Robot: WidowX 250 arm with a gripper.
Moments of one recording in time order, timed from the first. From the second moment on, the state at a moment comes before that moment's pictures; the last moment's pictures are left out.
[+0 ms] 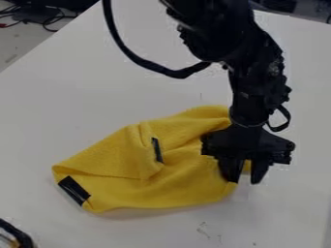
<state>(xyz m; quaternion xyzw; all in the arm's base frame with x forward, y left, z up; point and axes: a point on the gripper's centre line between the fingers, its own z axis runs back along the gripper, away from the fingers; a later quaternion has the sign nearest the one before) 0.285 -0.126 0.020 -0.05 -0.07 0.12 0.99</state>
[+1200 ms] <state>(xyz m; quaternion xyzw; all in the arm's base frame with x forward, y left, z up) 0.296 -0.106 0.042 -0.01 -0.07 0.09 0.99</state>
